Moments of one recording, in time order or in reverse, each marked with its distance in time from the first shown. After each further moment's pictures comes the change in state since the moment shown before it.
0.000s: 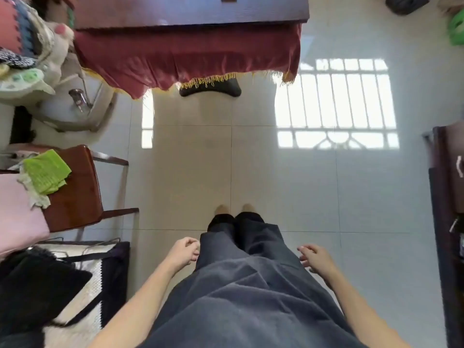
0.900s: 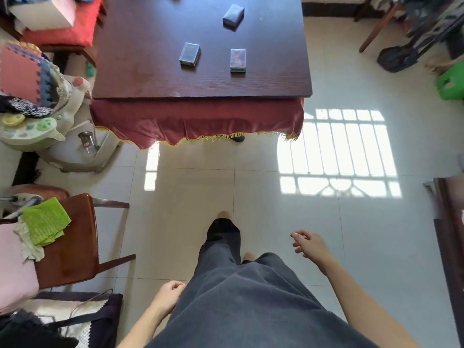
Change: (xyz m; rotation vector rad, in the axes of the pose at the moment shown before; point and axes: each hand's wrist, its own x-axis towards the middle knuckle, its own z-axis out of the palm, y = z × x) left_hand 0.045 0.076 -0.072 0.153 0.083 -0.070; right_hand 0.064 -0.242 -0.037 -0.071 0.063 -0.257
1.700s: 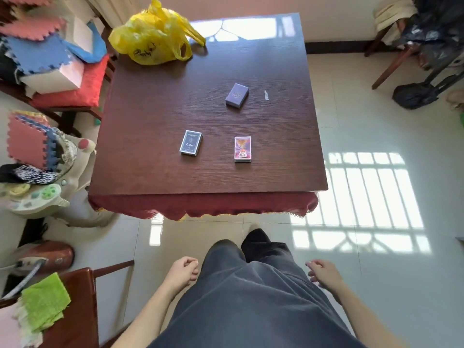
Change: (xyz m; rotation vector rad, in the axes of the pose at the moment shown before) left_hand 0.101 0.356 -0.168 -0.182 0.040 0.127; right_hand 0.175 -0.214 -0.087 0.020 -0.005 0.154
